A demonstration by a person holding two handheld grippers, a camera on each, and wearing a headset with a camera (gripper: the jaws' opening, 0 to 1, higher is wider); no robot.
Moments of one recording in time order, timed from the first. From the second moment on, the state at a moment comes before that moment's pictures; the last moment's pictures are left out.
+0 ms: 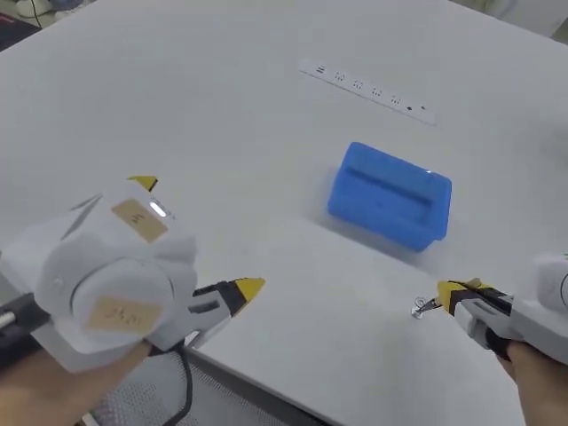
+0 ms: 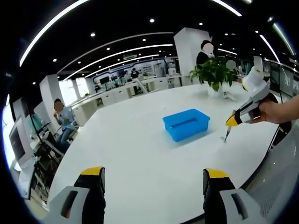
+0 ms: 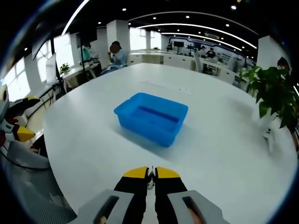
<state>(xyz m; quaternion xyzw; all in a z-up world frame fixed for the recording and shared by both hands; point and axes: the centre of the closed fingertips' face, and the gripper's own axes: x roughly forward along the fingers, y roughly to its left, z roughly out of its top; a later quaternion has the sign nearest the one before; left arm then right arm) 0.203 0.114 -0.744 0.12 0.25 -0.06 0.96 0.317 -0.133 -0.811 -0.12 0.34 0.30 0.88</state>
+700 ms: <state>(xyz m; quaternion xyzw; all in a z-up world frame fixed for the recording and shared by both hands) 0.202 0.112 -0.744 0.11 0.25 -0.06 0.96 0.313 -0.136 -0.812 -0.11 0.35 0.30 0.88</state>
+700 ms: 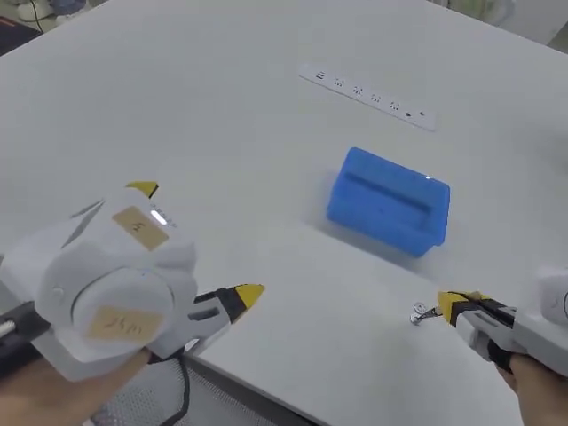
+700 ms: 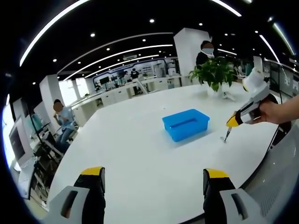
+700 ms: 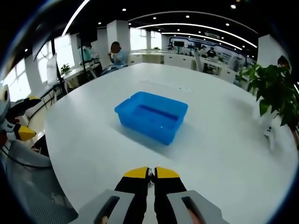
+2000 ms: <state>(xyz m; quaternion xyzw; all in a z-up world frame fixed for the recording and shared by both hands) 0.210 0.122 -0.742 0.06 0.23 -0.05 0.97 0.407 -0.031 -0.758 -0.11 0.29 0.35 0.88</state>
